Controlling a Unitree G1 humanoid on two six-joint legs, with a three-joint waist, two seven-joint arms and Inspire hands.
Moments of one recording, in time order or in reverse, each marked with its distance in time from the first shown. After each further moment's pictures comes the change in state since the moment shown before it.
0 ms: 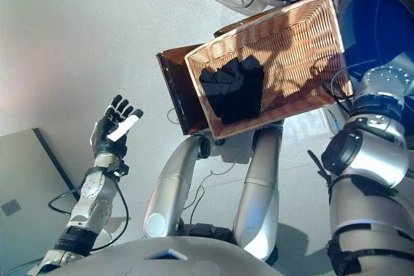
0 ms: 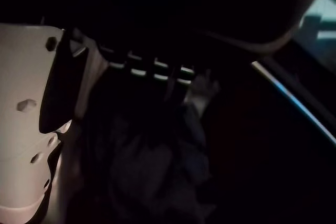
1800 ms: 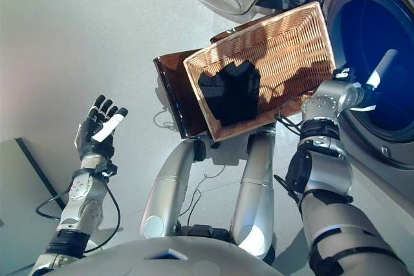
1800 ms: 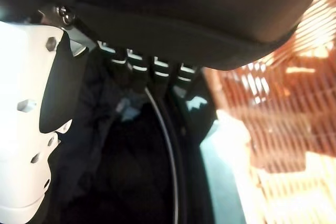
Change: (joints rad) left arm 0.024 0.019 0.083 -0.006 -0.012 0.003 -0.001; right arm 0.233 0.282 0.122 -0.112 -0.138 0.109 0.082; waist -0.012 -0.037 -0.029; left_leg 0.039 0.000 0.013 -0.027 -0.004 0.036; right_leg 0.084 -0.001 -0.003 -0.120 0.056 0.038
